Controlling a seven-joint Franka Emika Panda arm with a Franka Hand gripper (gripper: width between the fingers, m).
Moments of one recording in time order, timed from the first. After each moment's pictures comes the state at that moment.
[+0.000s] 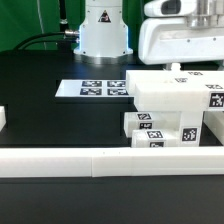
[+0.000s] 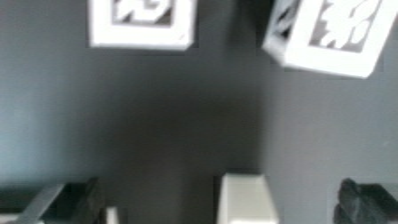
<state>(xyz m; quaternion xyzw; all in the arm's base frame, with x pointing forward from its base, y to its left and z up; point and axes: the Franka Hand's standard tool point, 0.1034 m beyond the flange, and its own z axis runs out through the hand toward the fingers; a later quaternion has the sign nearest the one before) 0.481 0.139 0.050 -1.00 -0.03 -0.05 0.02</state>
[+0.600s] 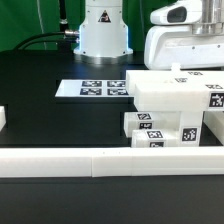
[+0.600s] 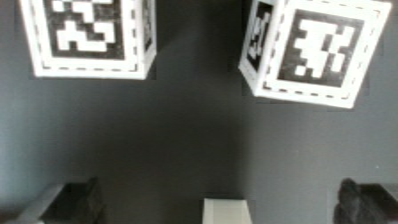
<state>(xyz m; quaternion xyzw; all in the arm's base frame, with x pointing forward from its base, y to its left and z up) 0.479 0.144 0.040 -1.00 -0.03 -0.06 0.02</state>
